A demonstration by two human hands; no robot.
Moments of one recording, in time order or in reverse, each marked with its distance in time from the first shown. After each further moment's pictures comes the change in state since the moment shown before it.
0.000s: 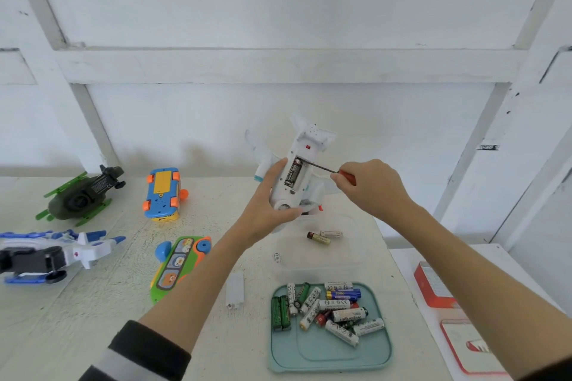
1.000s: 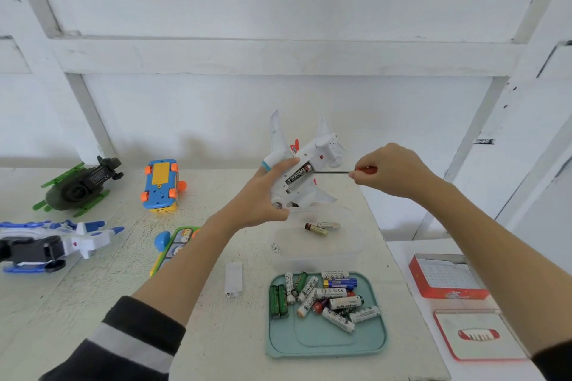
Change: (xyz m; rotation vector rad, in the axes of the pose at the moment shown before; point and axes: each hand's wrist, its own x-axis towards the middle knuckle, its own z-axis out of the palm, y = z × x) left_hand 0.009 0.001 -0.017 0.473 -0.117 0.069; right_hand 0.003 0.027 -0.027 -0.067 -0.159 -0.049
